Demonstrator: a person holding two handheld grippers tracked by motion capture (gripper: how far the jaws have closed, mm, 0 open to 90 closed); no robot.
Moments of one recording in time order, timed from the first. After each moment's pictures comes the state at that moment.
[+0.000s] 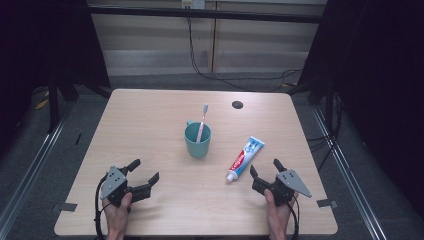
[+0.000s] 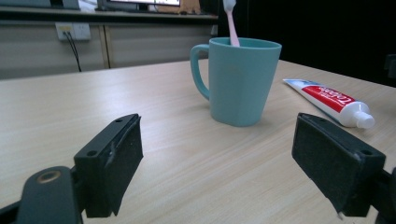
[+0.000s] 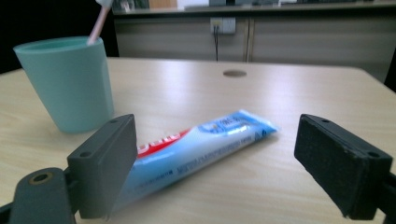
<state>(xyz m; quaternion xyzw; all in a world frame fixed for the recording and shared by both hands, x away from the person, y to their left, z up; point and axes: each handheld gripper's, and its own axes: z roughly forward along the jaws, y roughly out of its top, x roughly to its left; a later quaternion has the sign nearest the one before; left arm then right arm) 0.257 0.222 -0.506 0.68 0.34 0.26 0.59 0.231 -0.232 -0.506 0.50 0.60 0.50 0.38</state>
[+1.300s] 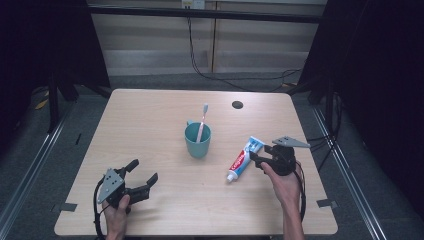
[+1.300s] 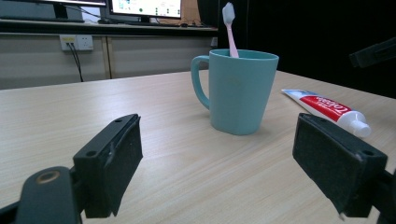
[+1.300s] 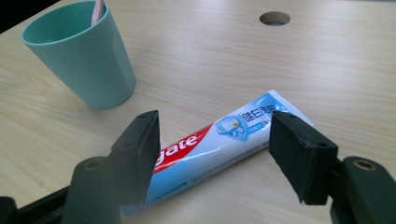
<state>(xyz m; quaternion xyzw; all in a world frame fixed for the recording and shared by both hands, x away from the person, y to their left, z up) 0.255 0.226 -0.507 0.67 0.33 0.27 0.61 0.292 -0.239 -0.440 0.53 0.71 0.42 0.21</state>
